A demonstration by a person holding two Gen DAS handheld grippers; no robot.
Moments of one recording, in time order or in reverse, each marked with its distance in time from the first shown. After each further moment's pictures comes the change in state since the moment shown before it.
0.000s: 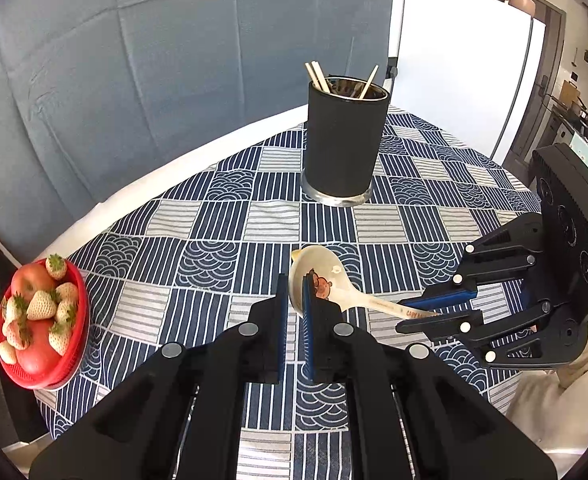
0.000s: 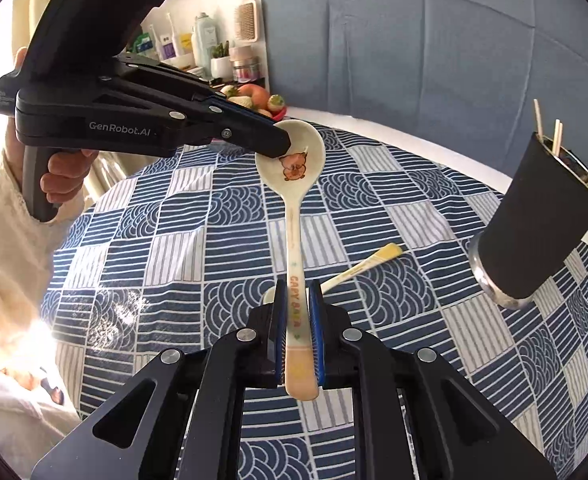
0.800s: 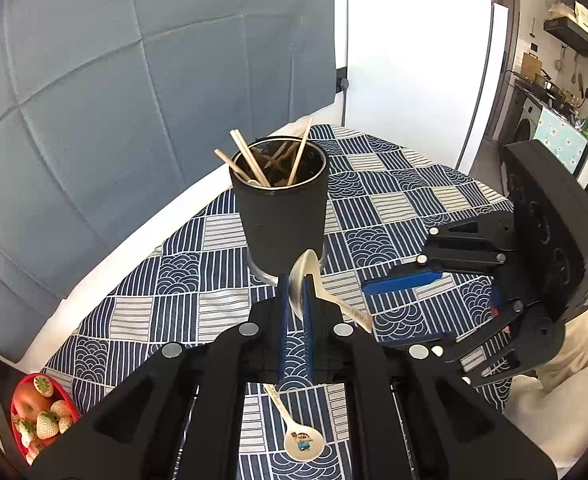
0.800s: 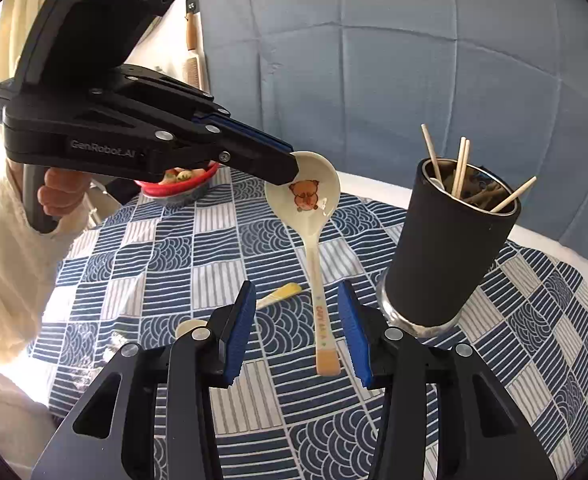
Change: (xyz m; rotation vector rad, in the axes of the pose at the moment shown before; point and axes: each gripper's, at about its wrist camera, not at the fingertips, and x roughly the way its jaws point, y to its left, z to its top) left arm 0.024 -0.054 0.095 0.164 -0.029 -0.098; right arm -0.043 -0.081 0.007 0.061 -0.135 -0.091
